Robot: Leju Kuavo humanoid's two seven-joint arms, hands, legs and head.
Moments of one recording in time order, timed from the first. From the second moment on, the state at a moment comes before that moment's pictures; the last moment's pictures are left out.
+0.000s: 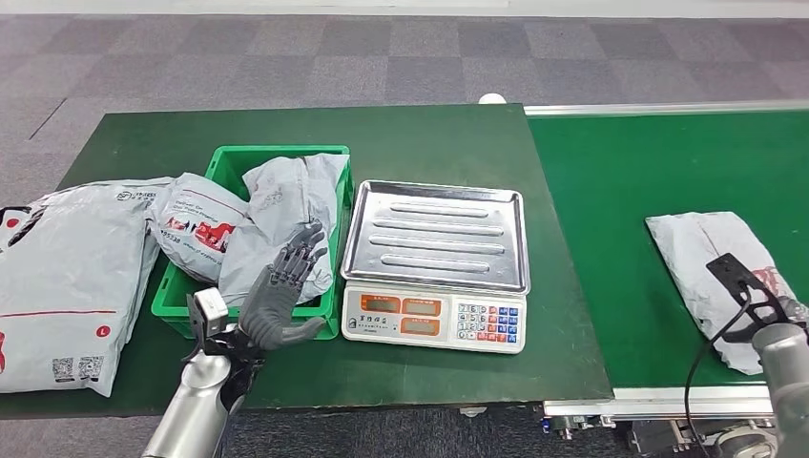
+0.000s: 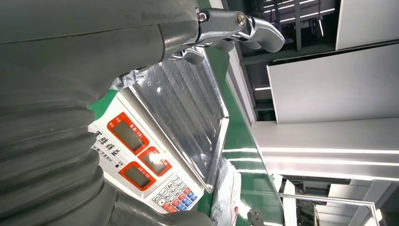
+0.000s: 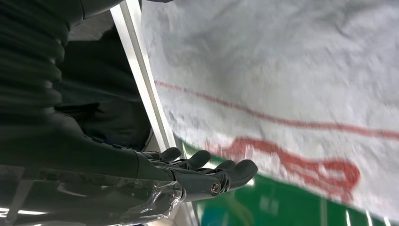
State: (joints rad) left arm -0.27 -0.08 -0.13 -1.10 -0.01 -0.58 -0.70; right arm -0.69 -0.46 -0.32 -0.33 1.04 0.02 0.26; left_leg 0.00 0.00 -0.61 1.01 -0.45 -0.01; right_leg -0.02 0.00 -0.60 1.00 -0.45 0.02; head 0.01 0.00
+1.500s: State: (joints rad) left arm -0.30 -0.07 -0.14 -1.04 -0.03 -0.53 -0.70; right arm -0.67 -0.35 -0.32 -0.28 1.03 0.08 0.22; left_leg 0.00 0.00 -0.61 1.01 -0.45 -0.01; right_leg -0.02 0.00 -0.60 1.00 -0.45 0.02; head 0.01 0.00
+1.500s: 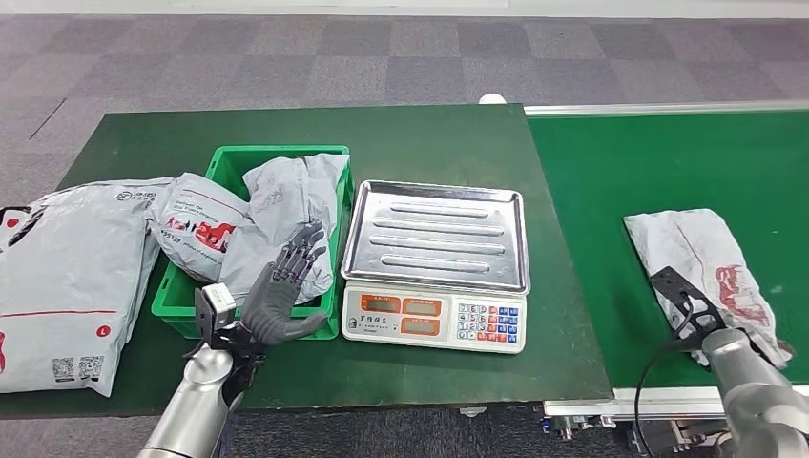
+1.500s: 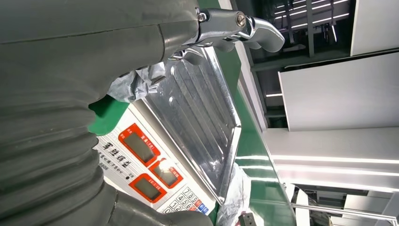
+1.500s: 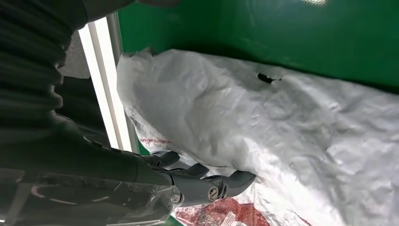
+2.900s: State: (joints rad) left arm -0.24 -0.06 -0.14 -1.06 -0.07 -0.49 -0.70; right arm -0.71 -0.23 -0.31 -0.41 1.01 -0.07 -0.11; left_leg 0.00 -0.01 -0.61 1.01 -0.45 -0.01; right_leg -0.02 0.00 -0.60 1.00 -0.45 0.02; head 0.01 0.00
